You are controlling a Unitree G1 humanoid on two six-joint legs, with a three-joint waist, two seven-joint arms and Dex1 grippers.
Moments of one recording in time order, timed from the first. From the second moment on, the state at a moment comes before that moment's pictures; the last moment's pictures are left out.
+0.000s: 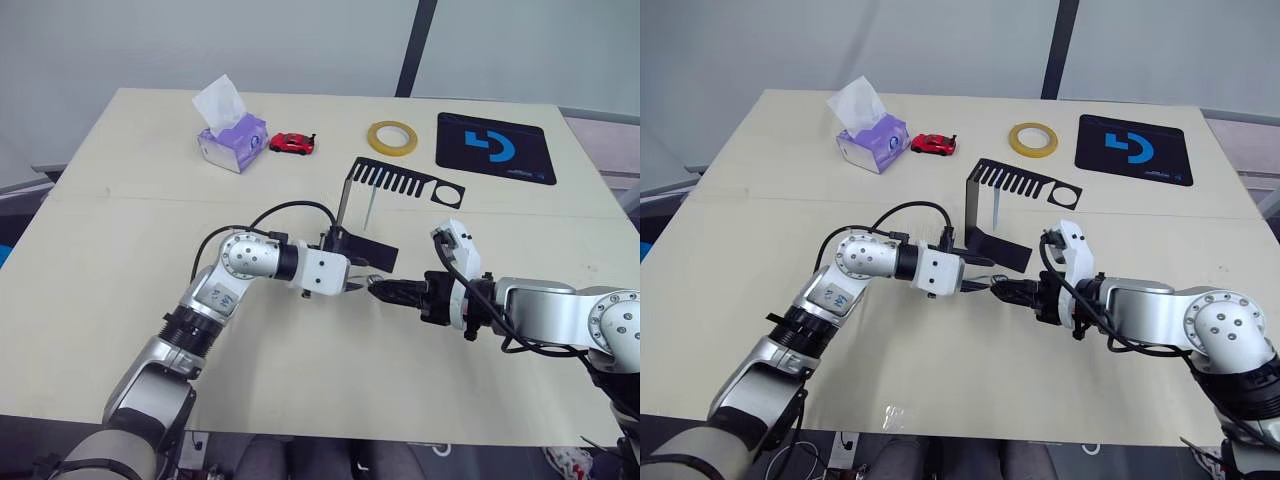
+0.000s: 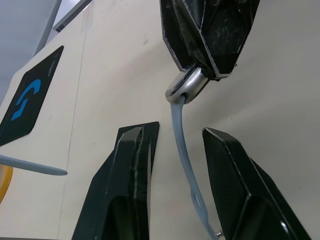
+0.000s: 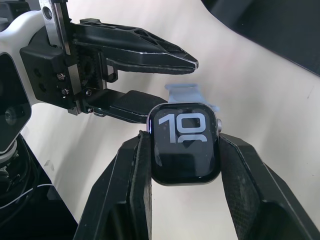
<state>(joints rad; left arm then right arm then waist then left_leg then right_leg) -0.76 0.39 -0.36 0.25 0.13 -0.30 -0.99 -0.44 -0.89 0.07 -0.35 1.95 1.03 -0.39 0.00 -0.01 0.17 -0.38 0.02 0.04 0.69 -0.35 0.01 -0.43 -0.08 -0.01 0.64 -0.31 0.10</state>
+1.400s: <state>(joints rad) -0.80 0.38 -0.35 0.30 0.08 -0.33 -1.03 -0.48 -0.89 0.09 -0.35 1.94 1.02 -0.38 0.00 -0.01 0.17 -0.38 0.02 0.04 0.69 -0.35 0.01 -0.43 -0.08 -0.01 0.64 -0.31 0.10</state>
